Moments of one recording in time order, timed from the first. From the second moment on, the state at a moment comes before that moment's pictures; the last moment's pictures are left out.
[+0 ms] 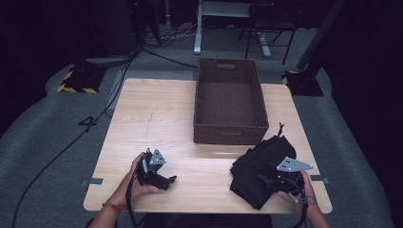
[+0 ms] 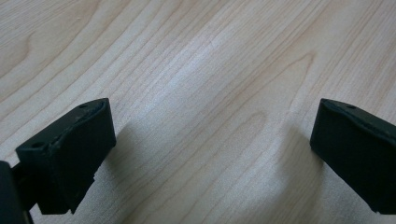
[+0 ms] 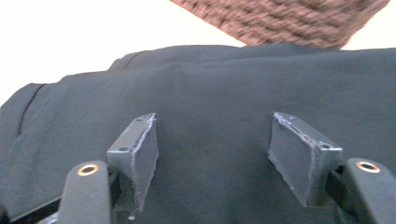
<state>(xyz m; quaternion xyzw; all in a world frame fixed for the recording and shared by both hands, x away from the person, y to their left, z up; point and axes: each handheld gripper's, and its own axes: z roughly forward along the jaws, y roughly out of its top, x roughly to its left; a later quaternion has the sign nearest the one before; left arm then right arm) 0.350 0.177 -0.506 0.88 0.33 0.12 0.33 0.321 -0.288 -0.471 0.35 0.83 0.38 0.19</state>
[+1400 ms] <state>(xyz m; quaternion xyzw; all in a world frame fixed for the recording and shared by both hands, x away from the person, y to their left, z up) 0.402 0.081 -0.404 0.84 0.23 0.17 0.46 0.346 -0.348 -0.488 0.45 0.78 0.35 0.25</state>
